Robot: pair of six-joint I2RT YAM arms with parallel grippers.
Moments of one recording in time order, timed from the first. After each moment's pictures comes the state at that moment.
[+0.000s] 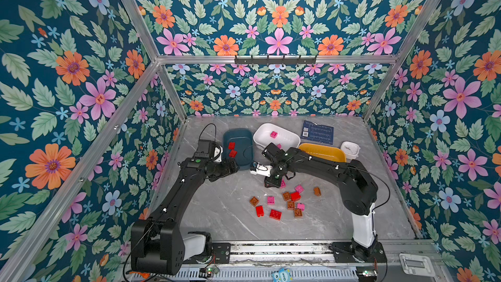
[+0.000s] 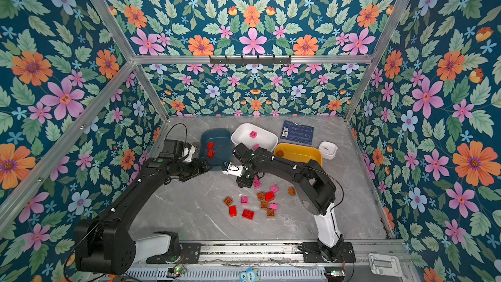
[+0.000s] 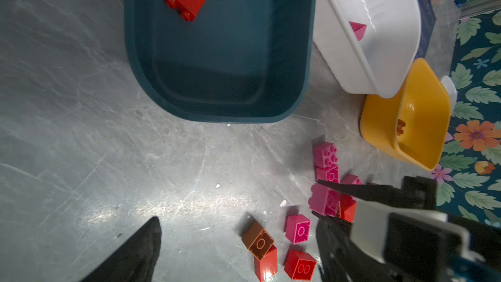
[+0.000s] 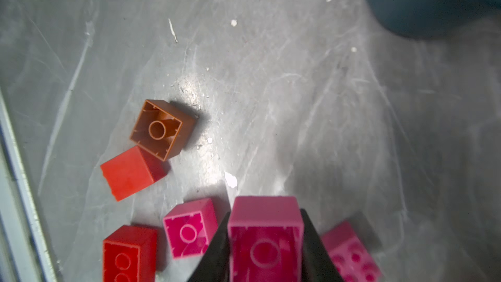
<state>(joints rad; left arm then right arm) -0.16 1.26 0.95 -0.72 0.36 -0.42 0.80 1.95 1.52 -0.78 -0.26 -0.43</state>
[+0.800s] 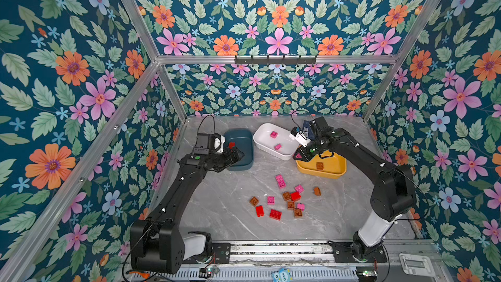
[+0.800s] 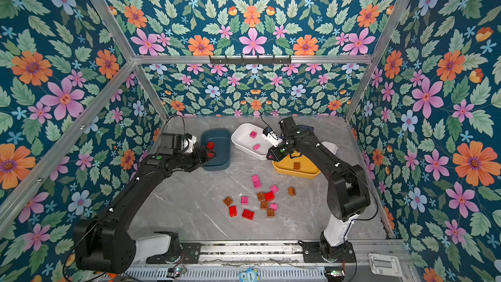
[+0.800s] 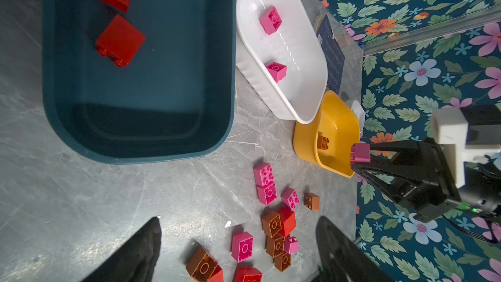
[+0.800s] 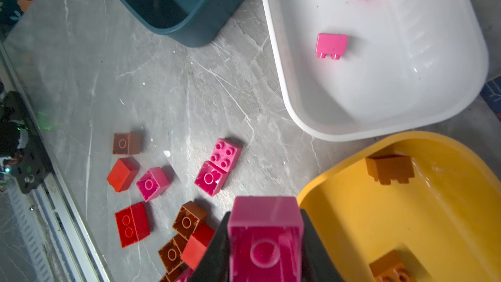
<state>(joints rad) -0.17 1.27 1.01 -0.60 0.48 -0.55 0.38 1.75 1.47 -0.80 -0.44 -0.28</state>
